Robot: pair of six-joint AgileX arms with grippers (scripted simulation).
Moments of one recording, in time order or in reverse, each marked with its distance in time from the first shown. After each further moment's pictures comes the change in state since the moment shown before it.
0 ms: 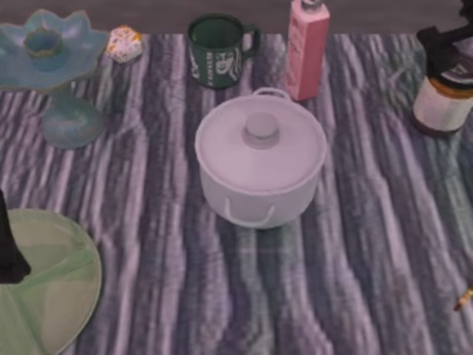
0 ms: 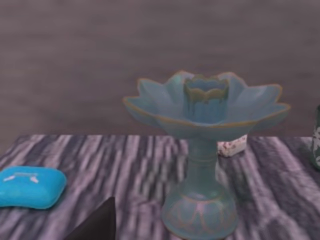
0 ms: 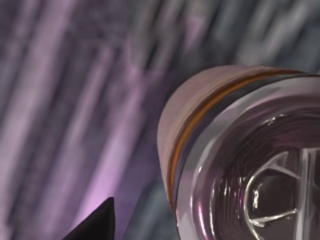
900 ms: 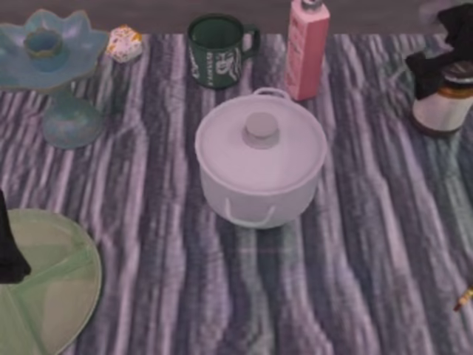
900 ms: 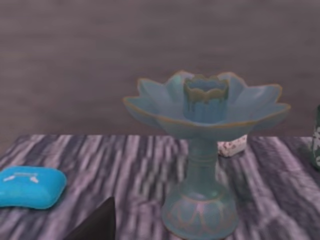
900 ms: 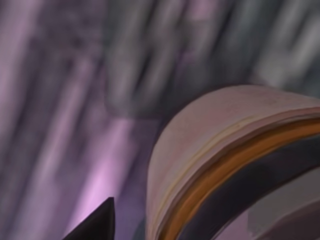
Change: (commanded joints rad) left arm 0.000 0.000 0.000 0.000 0.000 0.000; right arm 0.006 0.041 -0.117 0.146 0.002 0.002
